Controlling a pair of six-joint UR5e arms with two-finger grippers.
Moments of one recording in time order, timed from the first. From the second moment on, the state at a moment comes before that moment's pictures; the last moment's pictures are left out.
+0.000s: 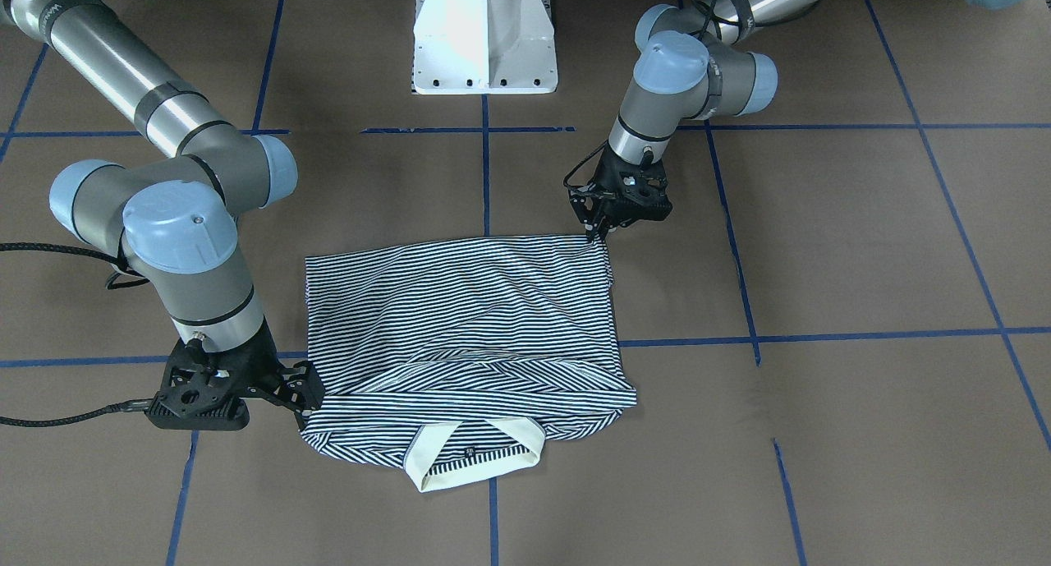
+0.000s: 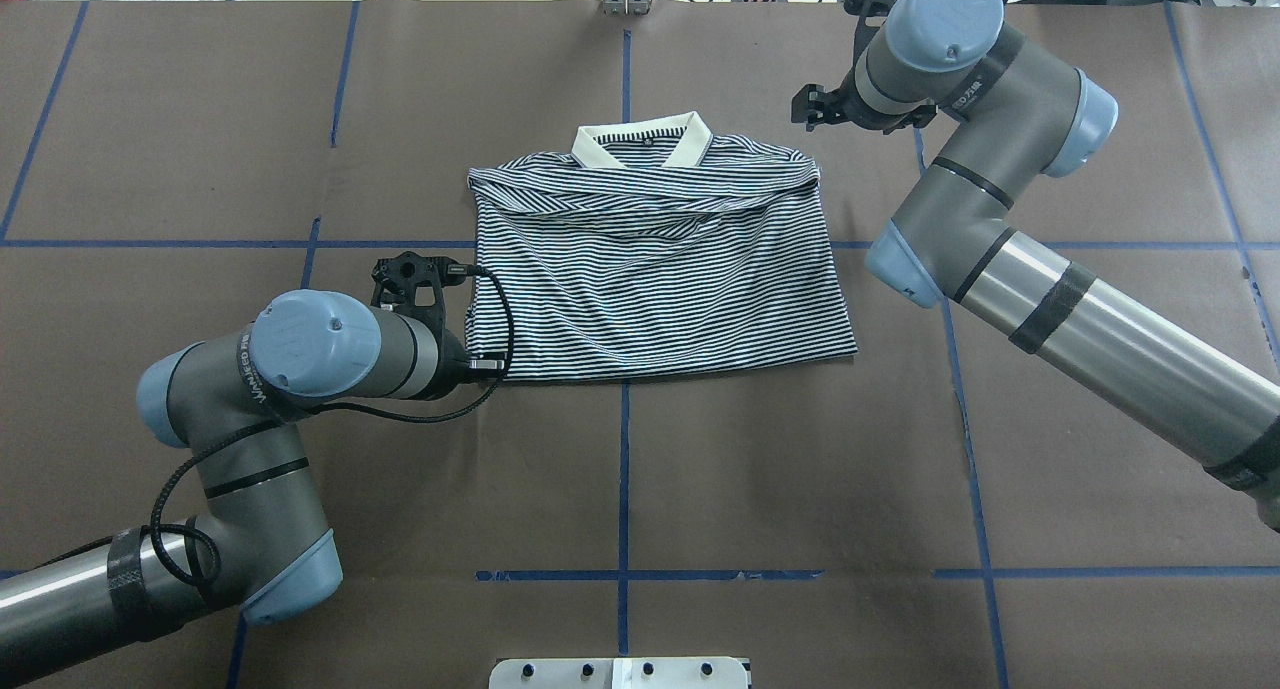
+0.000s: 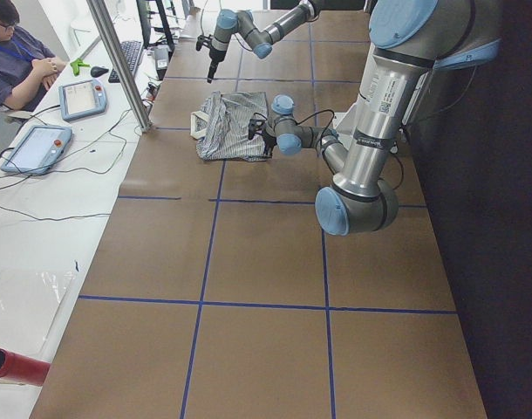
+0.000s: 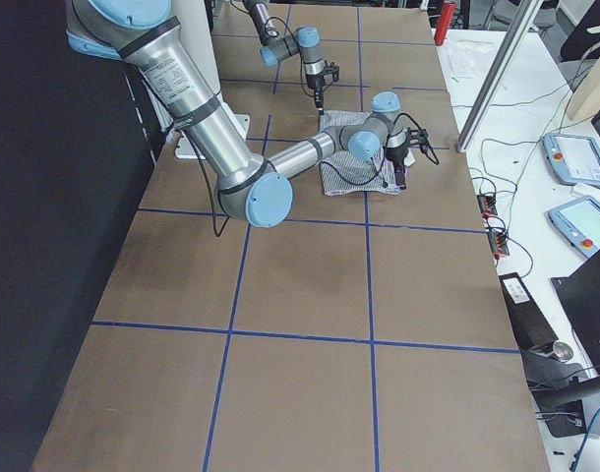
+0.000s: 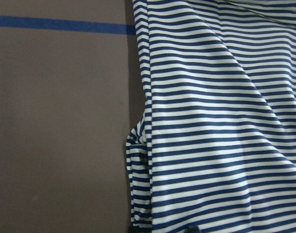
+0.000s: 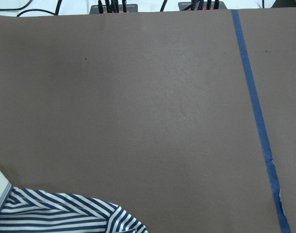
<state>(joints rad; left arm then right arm) -0.47 -1.99 -1.68 -2.04 -1.73 -1.26 0.86 -0.90 1.30 -1.20 1.79 1.03</state>
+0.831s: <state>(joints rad) -0.72 -1.99 -1.54 -2.06 -1.73 -0.91 0.86 -0.90 1.30 -1.20 1.78 1.04</state>
